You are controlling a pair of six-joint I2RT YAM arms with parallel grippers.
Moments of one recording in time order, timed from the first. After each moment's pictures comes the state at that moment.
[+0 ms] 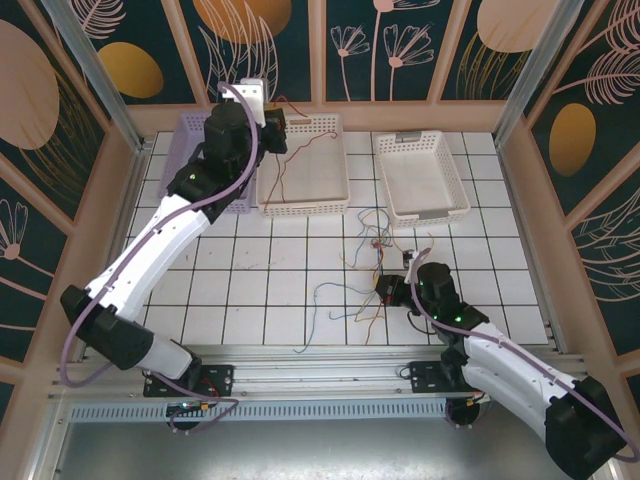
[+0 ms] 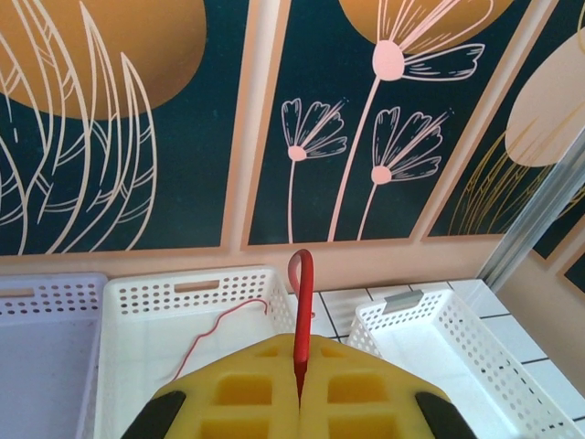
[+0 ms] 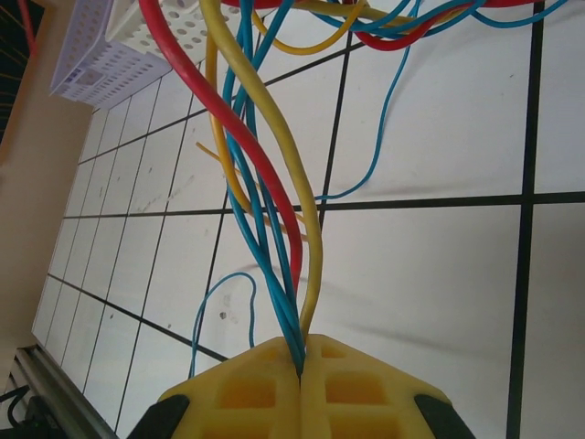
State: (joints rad) left arm -0.56 1.51 1.62 -0.27 -0.22 -0.29; right arm 0.56 0.72 0.17 0.03 -0.26 0.76
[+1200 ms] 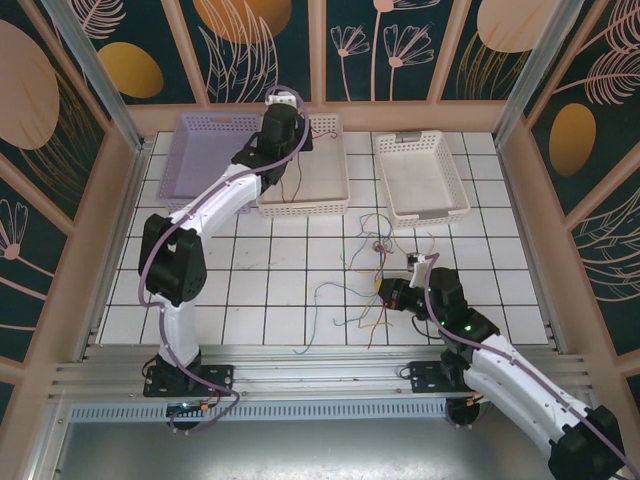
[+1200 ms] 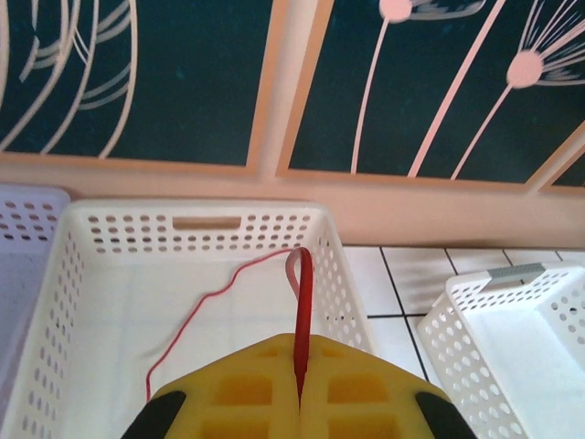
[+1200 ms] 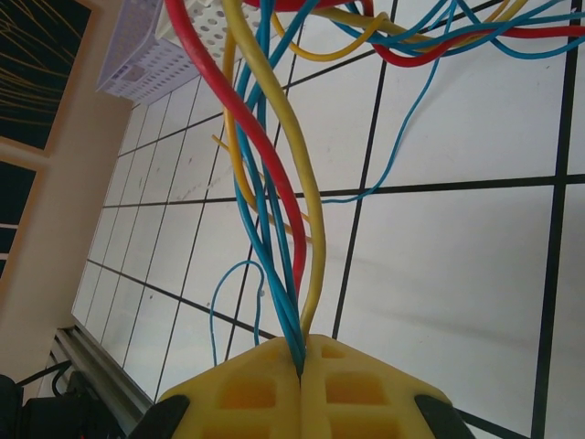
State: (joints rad) left arm -0.51 1.99 1.76 -0.14 -0.23 -0.38; right arm 0.57 0.53 0.18 -0.12 -0.30 0.78
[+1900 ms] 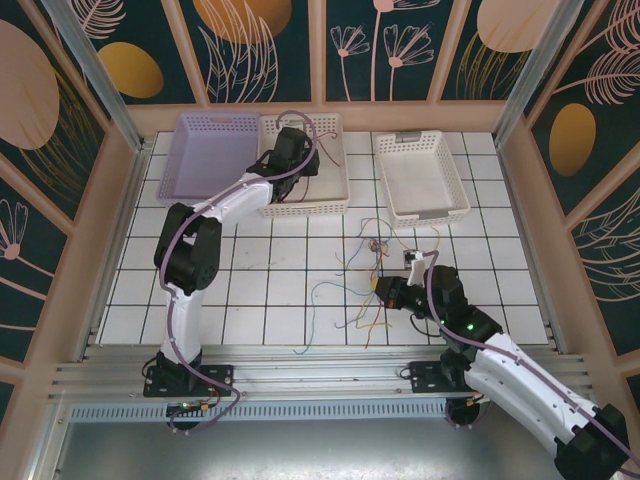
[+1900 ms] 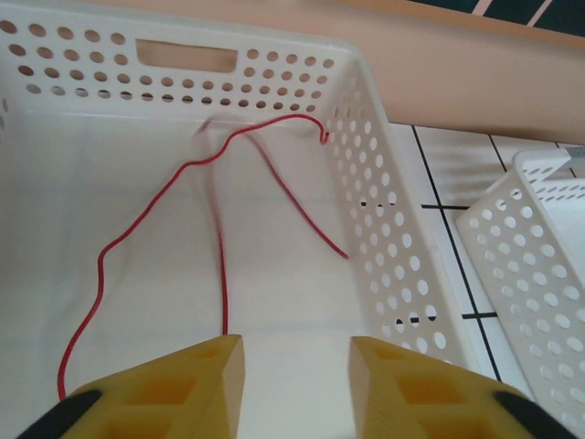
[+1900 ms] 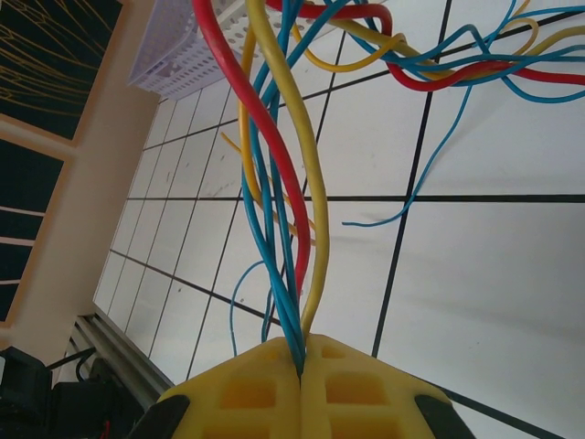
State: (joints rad) left arm -0.51 2.11 1.68 -0.13 -0.14 -0.46; right arm 0.64 0.52 0.24 -0.16 -0.27 0.79
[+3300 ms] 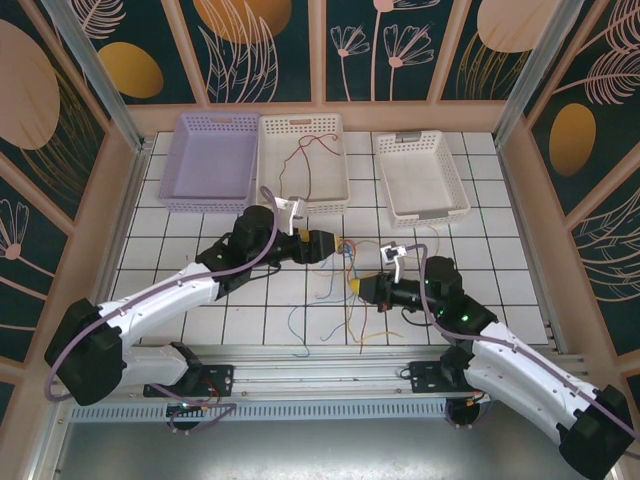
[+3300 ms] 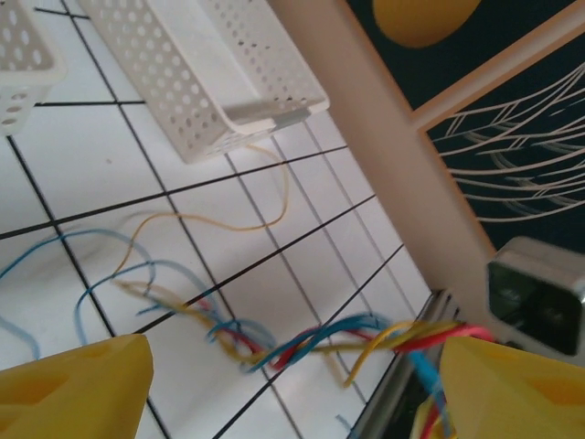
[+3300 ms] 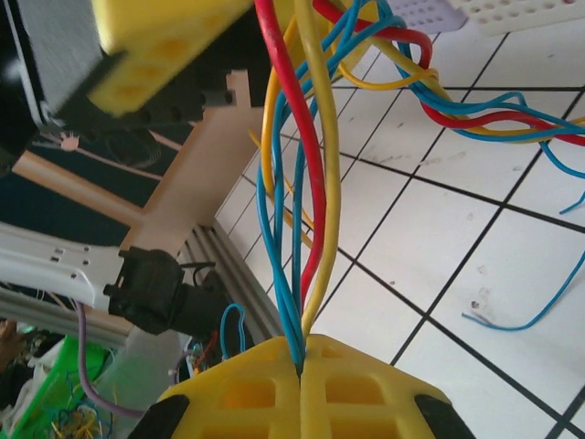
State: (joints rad) left arm -0.75 1.26 0.79 0.12 0.36 -0.71; right arm 0.70 0.65 0.32 0.05 -0.56 0.68
